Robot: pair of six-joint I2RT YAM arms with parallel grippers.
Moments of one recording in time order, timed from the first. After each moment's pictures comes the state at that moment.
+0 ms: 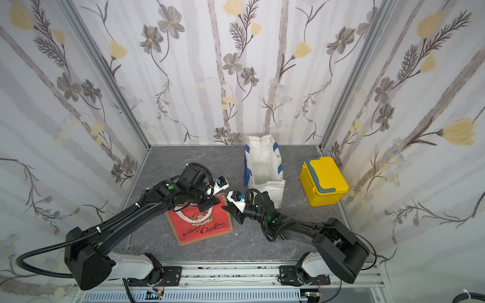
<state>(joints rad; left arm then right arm) -0.70 1.34 1.17 -0.77 0.23 0.43 0.80 1.39 0.49 0.72 -0.48 -0.07</state>
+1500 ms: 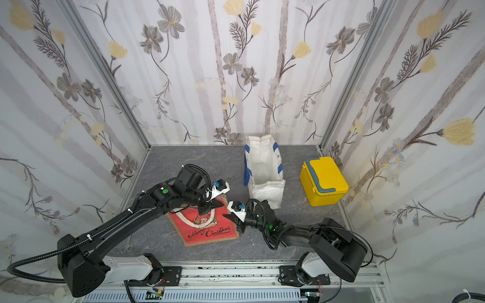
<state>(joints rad) -0.73 1.28 1.15 -0.74 0.38 0.49 0.86 1.40 0.38 0.83 -0.45 -0.08</state>
